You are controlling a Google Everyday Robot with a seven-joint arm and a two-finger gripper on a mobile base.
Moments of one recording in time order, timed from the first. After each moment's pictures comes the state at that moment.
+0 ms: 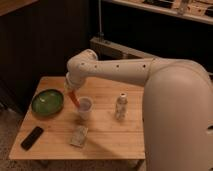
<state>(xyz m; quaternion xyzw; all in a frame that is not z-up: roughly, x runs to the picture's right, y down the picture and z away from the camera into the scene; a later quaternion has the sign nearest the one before) -0.189 -0.001 0.769 -0.30 -0.07 0.53 0.79</state>
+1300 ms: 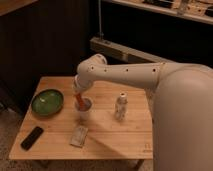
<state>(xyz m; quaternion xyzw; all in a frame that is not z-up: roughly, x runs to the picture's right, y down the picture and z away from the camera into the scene) -0.157 0.011 0.780 -0.29 -0.07 0.55 0.78</state>
